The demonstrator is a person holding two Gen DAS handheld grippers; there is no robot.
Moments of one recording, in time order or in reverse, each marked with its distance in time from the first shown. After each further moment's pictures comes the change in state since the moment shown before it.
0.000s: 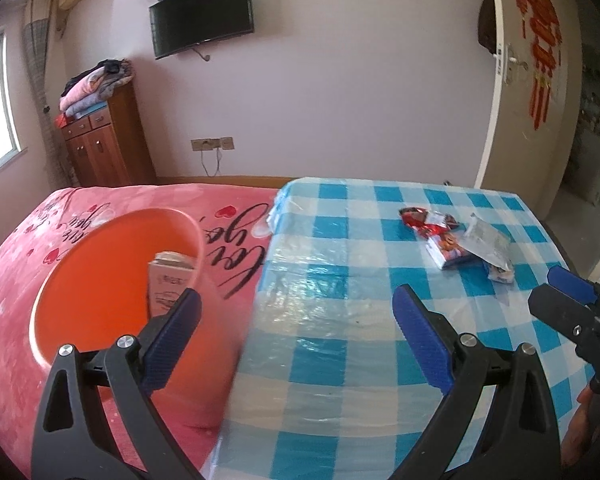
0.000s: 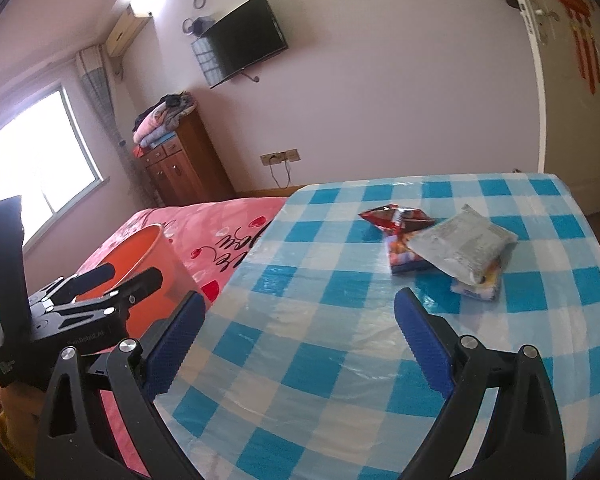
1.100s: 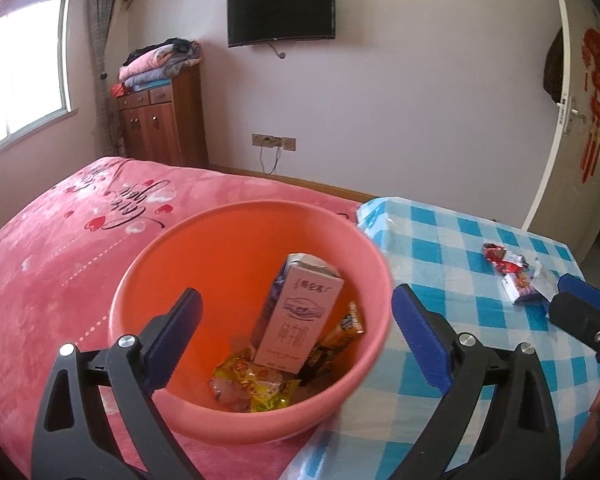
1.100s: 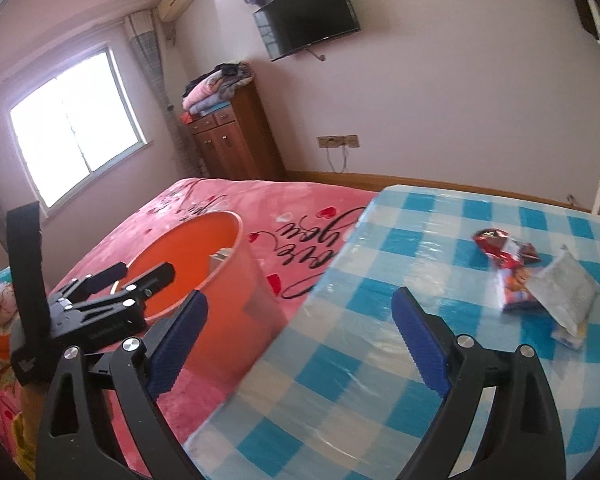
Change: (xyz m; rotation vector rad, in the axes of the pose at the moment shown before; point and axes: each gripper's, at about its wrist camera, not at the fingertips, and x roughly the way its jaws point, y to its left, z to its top) left arm -0.004 0.118 -0.001 -0.176 -0.037 0.129; right arm 0.060 0.104 0.027 -0.142 0.077 0.137
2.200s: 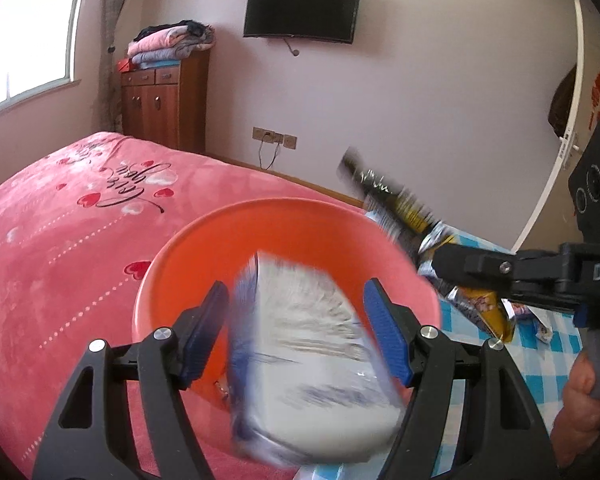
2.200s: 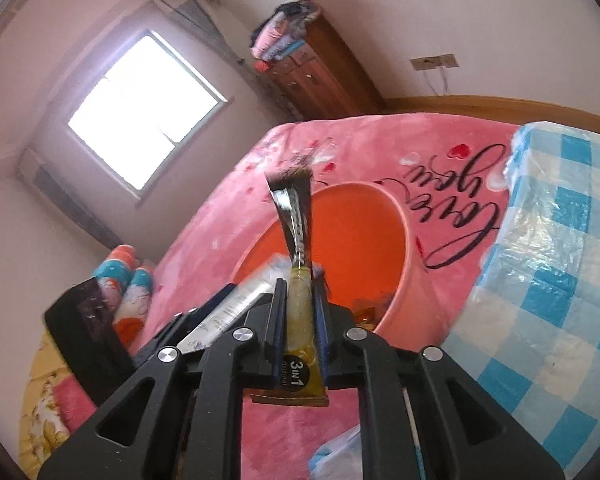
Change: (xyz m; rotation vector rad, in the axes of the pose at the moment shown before) left arm 0.013 0.061 -0.001 -0.130 0.011 -0.059; right arm 0.098 0.074 0.053 0.116 0.286 0.423
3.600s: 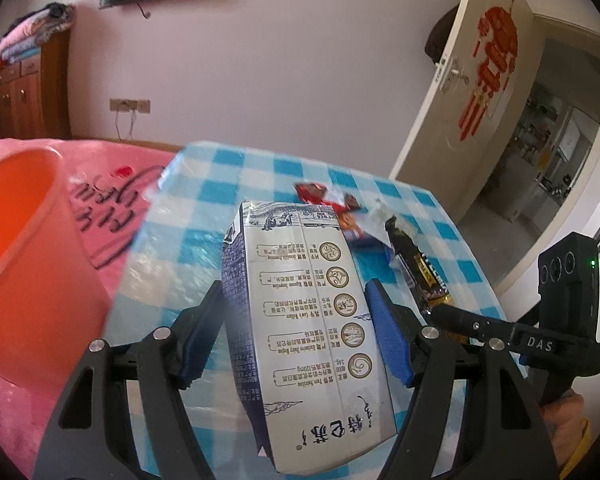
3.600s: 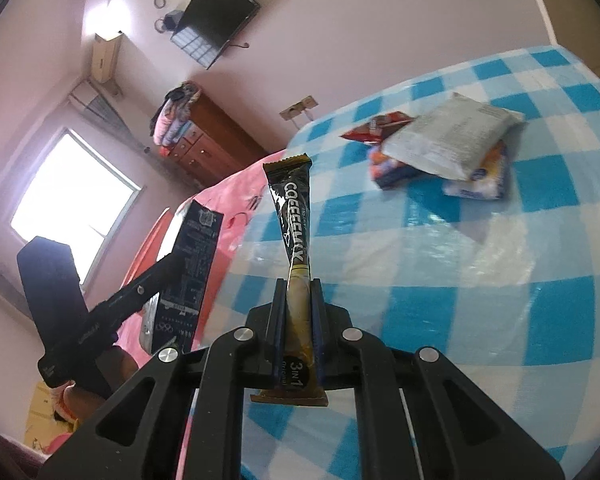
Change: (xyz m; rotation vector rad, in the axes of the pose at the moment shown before) left arm 0.011 -0.195 -0.067 0.185 0.151 -0.417; right arm -0.206 -0.185 -0.159 0.270 -0.259 -0.226
